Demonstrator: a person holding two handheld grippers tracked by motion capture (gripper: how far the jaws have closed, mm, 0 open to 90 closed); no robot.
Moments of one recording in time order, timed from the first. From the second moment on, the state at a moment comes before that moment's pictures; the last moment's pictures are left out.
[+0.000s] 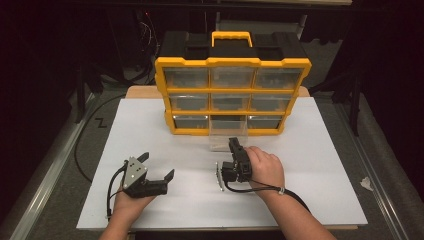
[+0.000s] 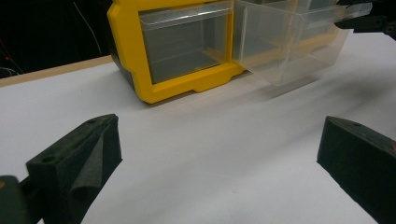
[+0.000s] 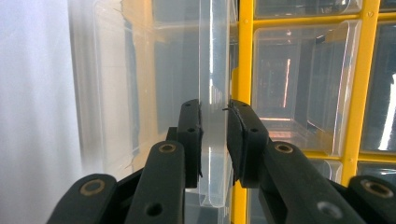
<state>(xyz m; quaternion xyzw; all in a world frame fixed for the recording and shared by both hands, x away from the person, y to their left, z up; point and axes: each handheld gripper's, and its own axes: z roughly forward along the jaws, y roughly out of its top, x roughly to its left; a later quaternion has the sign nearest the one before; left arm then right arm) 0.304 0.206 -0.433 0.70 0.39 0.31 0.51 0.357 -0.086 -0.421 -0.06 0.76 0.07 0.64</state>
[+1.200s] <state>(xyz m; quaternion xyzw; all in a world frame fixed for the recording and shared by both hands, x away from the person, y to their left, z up) 0.304 0.205 -0.434 0.70 0.39 0.32 0.50 0.334 -0.152 -0.425 -0.03 0.79 0.06 0.61</state>
